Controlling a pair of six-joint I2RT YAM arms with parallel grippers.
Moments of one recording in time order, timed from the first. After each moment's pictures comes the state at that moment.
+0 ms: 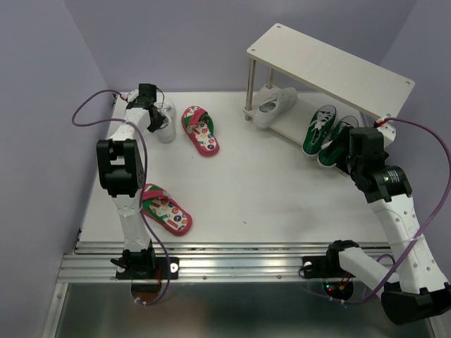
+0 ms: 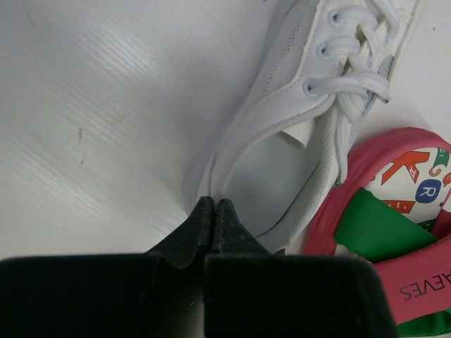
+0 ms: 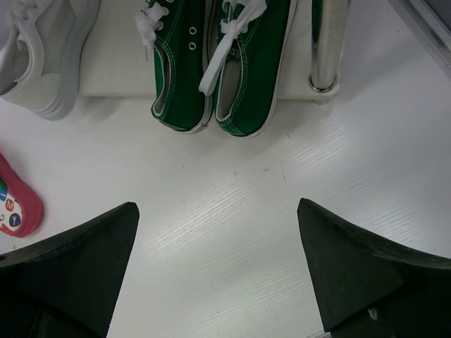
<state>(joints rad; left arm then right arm) -0.02 2.10 1.74 -0.57 -0.24 -0.75 0.19 0.93 1.16 -0.88 0.44 0.68</state>
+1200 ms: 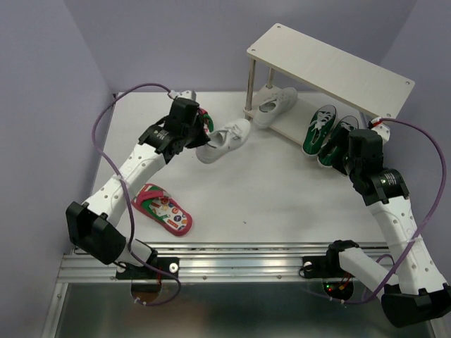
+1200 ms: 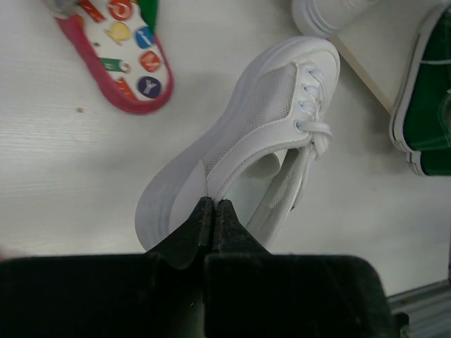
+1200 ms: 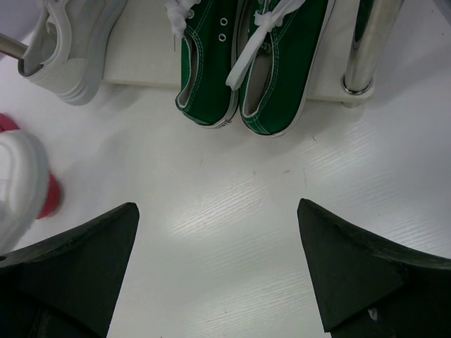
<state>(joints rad) -0.50 1.41 1.42 -0.67 -0.15 -0.63 0.19 0.90 1.10 -0.79 0.37 0.65</state>
